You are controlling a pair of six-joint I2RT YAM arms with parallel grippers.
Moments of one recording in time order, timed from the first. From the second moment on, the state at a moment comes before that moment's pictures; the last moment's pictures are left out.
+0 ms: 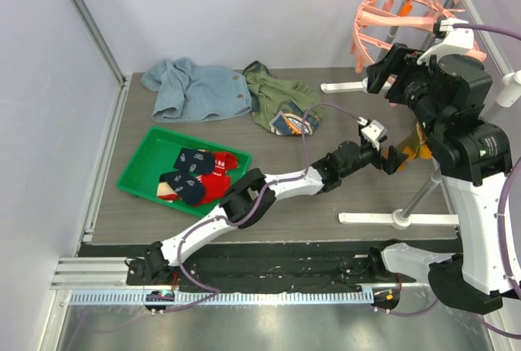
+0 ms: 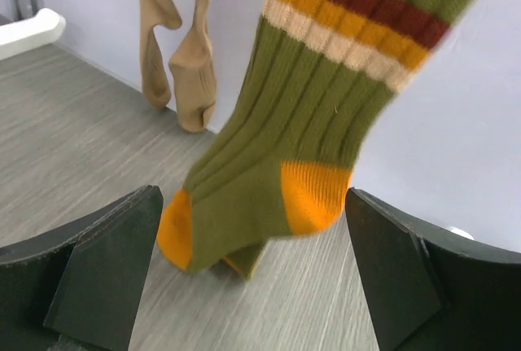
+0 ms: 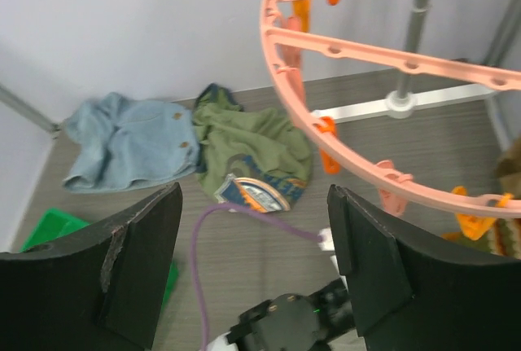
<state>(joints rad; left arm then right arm) -1.11 2.75 2.31 0.61 -0.01 -0.28 0.31 1.15 1.85 -0.85 0.22 0.31</state>
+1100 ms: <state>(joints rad) -1.17 1.65 1.10 0.62 -0.02 -0.16 0.31 1.58 2.09 -0.98 0.44 -0.03</state>
